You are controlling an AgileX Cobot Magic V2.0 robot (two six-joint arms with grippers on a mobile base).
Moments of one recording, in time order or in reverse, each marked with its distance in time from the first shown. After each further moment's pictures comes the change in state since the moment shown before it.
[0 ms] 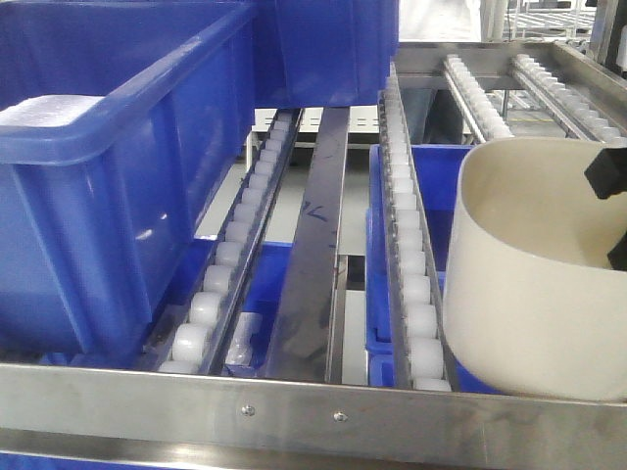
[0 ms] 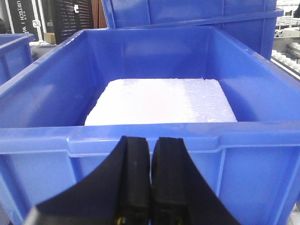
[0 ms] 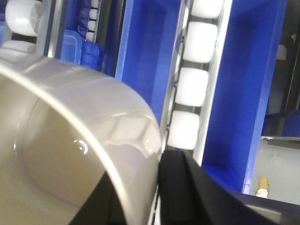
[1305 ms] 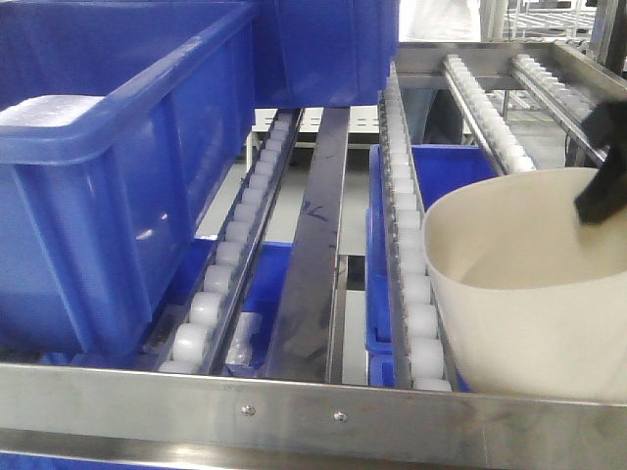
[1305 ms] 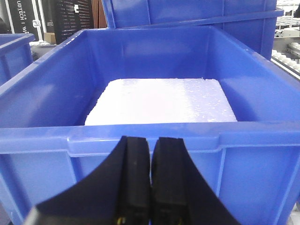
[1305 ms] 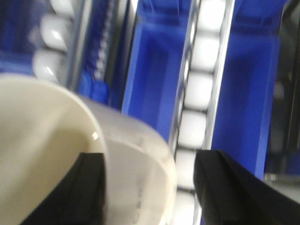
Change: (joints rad) left arm 0.000 0.000 0.000 0.000 0.000 0.000; right arm 0.000 -0.070 0.000 0.000 -0.118 0.000
